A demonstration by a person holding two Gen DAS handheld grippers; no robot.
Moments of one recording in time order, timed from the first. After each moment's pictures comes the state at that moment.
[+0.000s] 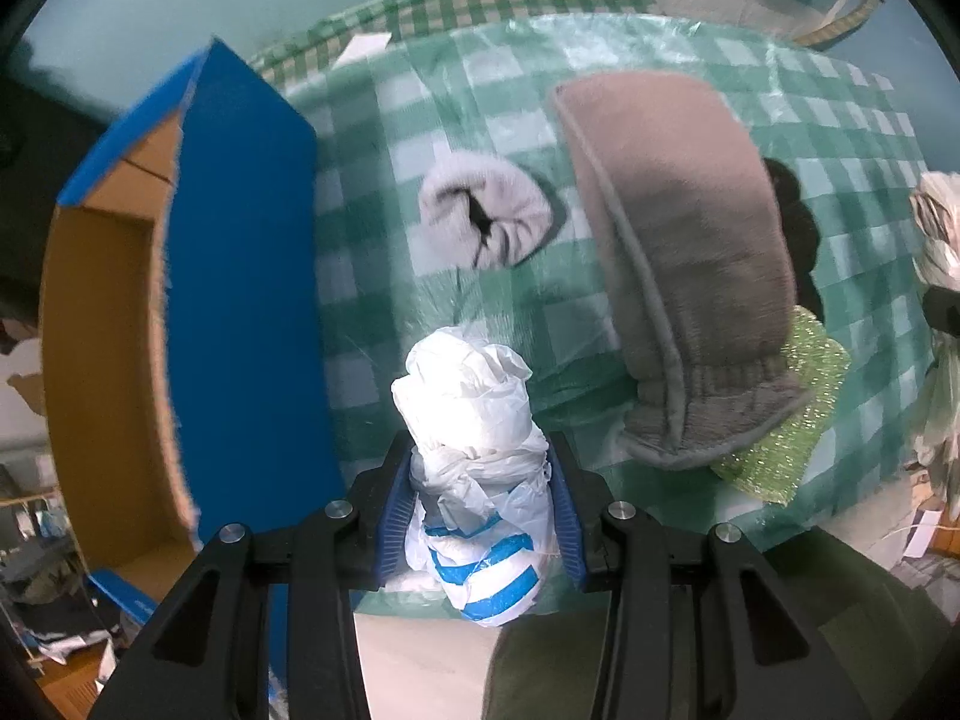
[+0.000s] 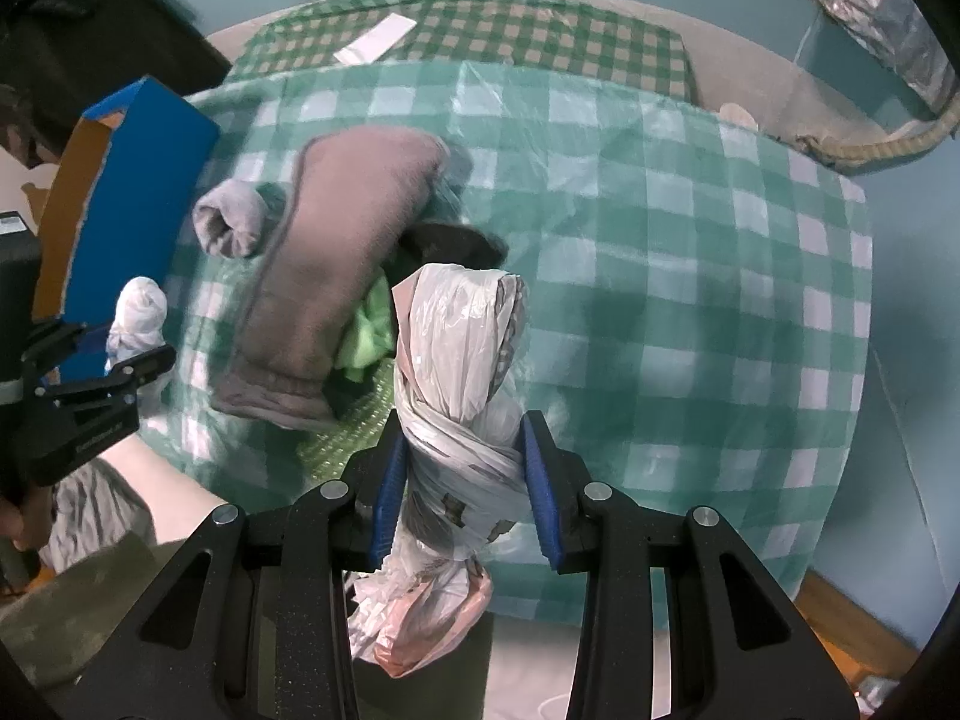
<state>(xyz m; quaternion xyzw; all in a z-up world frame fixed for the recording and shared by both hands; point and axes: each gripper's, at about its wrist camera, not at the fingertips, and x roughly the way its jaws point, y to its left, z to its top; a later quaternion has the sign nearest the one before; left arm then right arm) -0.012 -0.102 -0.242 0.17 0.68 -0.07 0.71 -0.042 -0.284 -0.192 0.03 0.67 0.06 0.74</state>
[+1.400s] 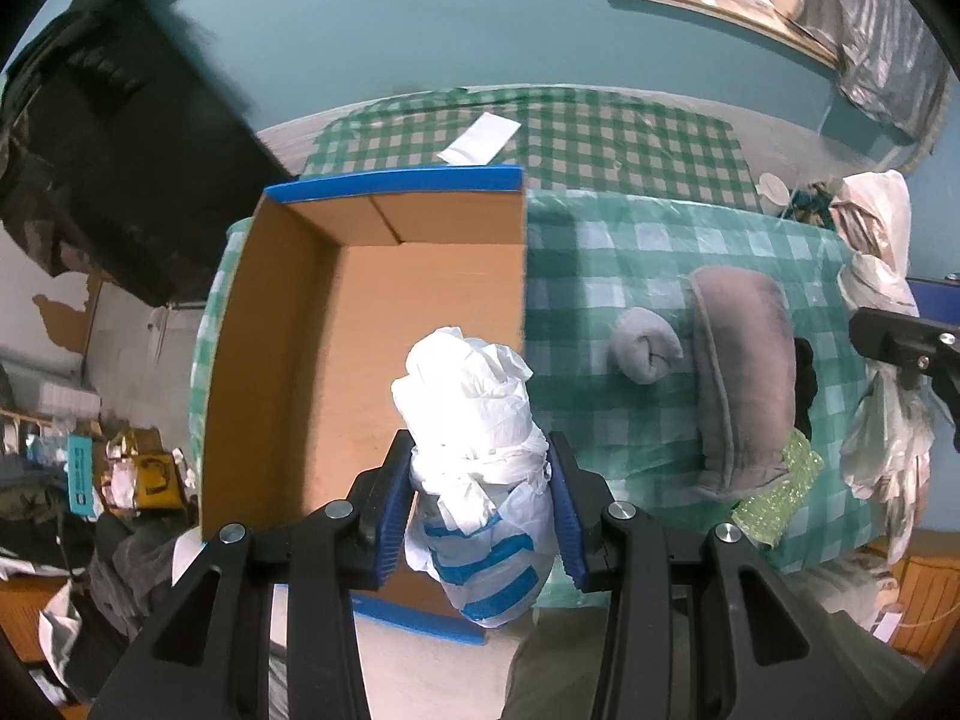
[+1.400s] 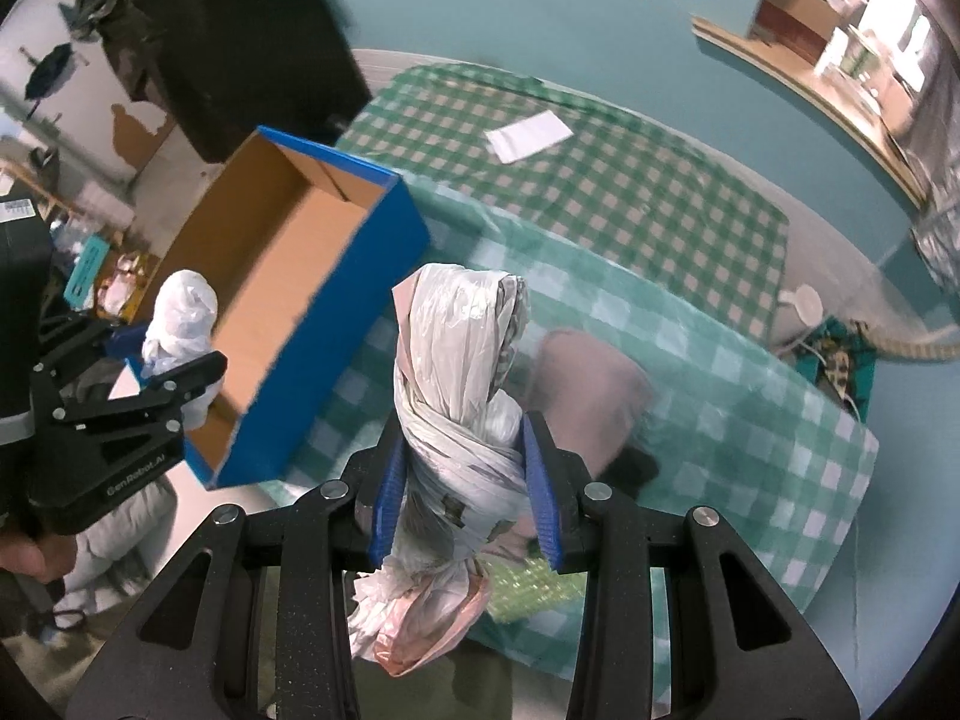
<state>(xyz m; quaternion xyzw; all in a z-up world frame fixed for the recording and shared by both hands) 0.000 0.001 -0.107 0.09 0.61 0.01 0.78 0.022 -0.127 -0.088 -0.06 0.60 0.18 0.78</state>
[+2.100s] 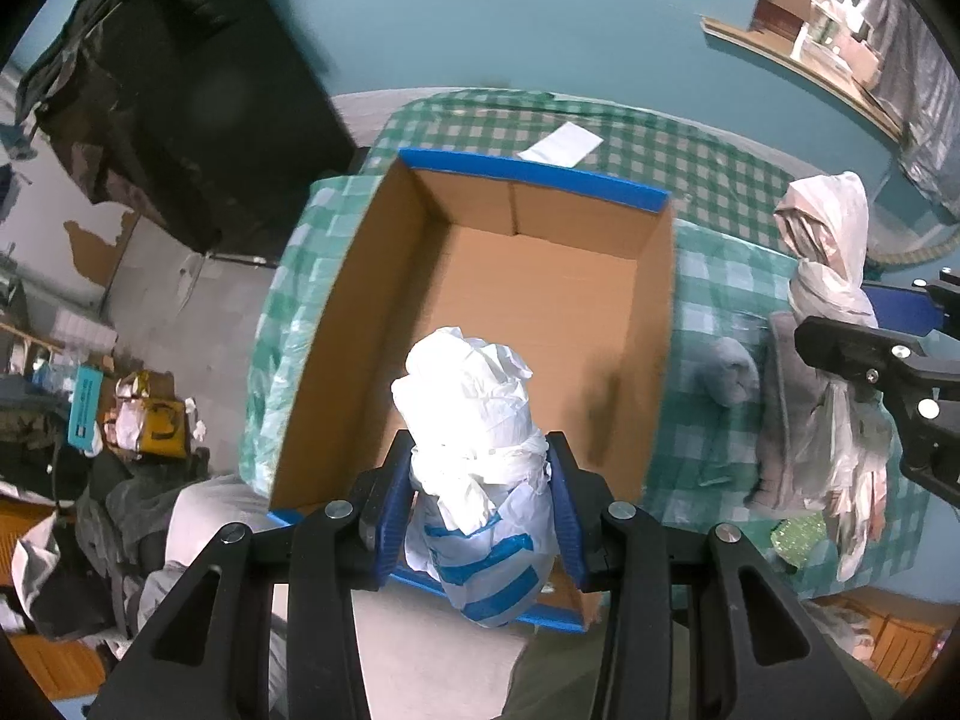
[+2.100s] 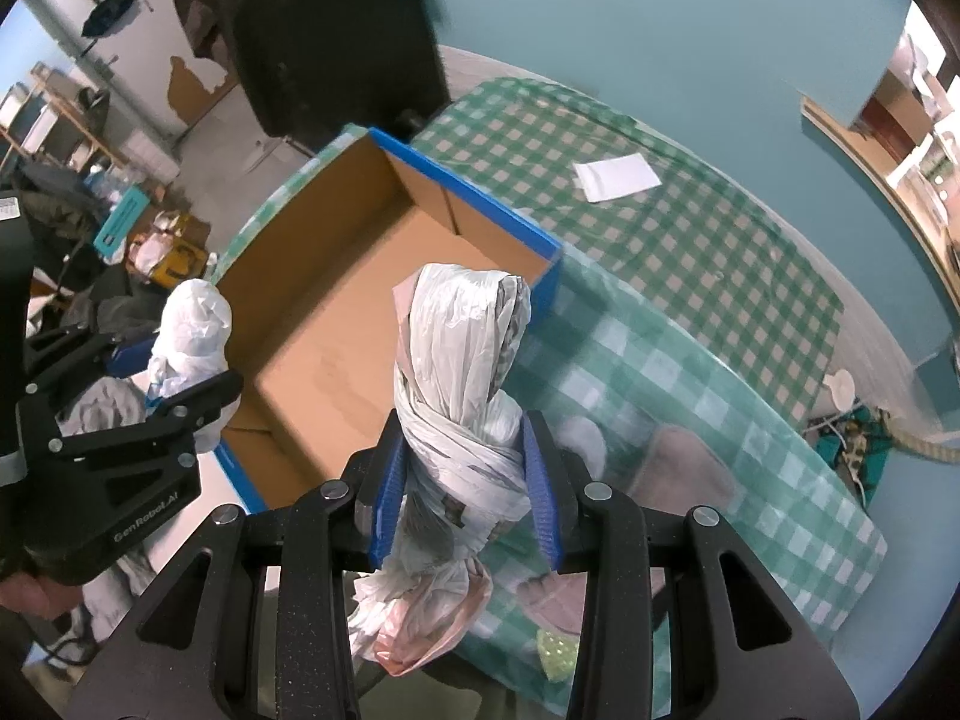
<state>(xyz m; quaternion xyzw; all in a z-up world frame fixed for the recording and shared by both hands) -0.003 0.079 -0.099 0.03 0.61 0.08 0.79 0.042 -0.019 -0.090 -0.11 0.59 0.25 0.76</state>
